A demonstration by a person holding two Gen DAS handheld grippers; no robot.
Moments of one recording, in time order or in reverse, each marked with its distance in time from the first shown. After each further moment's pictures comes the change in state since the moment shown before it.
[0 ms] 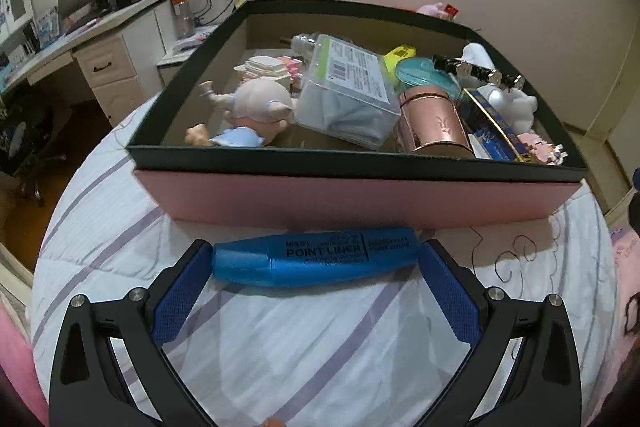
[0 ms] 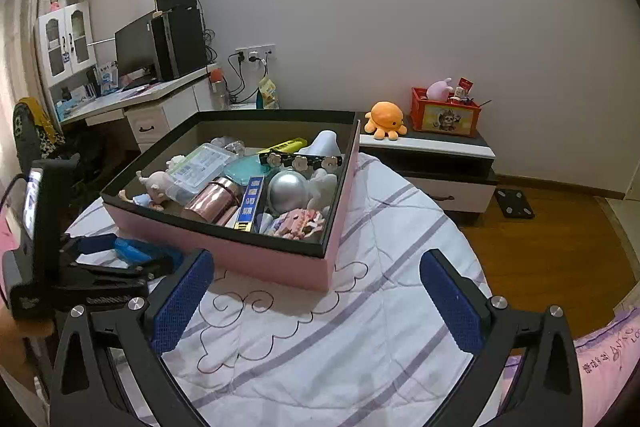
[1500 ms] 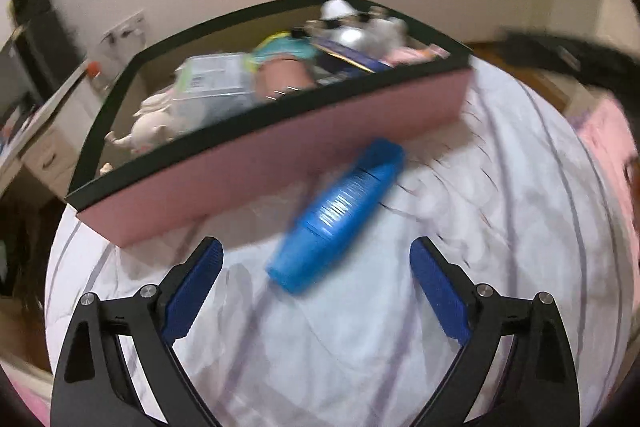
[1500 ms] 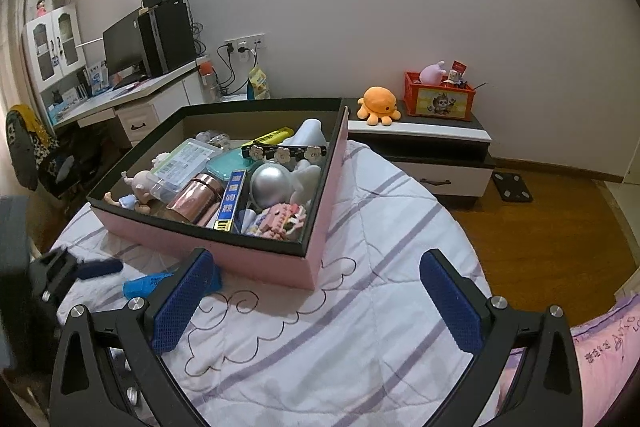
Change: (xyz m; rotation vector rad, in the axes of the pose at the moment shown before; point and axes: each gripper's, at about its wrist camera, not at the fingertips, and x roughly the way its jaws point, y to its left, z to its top) left arm -0.024 -0.046 -0.025 0.367 -0.021 -0.130; right arm 0.009 -0.014 0.002 0.043 0.050 -0.012
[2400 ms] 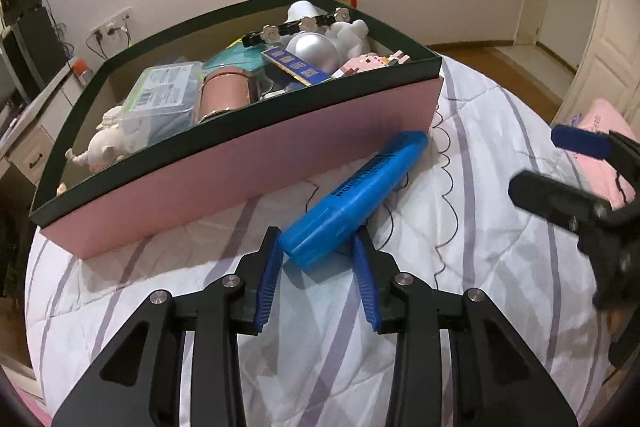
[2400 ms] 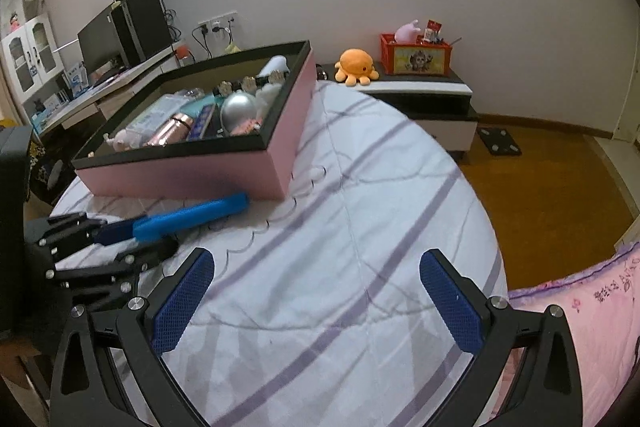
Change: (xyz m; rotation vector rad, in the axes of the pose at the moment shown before) left arm 0.009 -0.041 0.012 0.028 0.018 -0.043; right arm -0.004 -0.020 -0.056 0.100 0.095 -0.035
